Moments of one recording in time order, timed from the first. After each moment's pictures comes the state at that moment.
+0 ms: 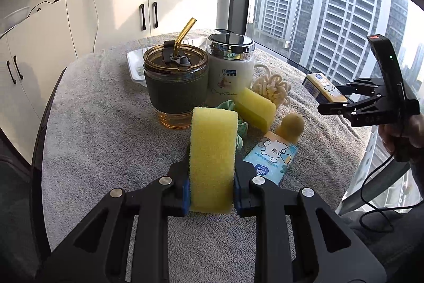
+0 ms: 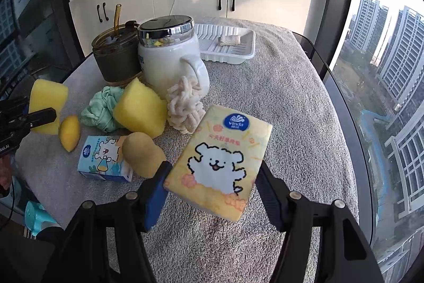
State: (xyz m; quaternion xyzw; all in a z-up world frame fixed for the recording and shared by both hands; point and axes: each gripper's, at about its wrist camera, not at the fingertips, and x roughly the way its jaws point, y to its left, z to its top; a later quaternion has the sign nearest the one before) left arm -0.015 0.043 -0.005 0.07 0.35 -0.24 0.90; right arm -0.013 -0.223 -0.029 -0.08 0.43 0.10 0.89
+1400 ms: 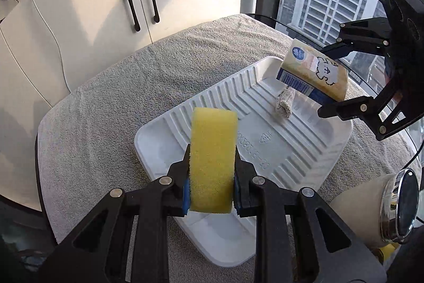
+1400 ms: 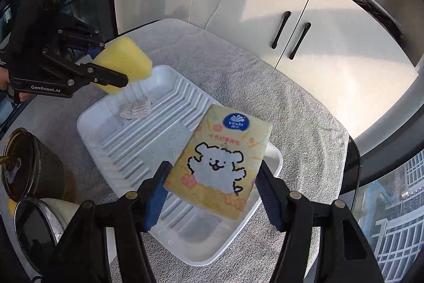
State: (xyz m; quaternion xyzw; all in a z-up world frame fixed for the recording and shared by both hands) left arm 0.340 0.001 -0.008 0.16 0.44 -0.27 0.84; right arm 0.317 -0.147 -0.012 -0.25 0.43 0.30 0.82
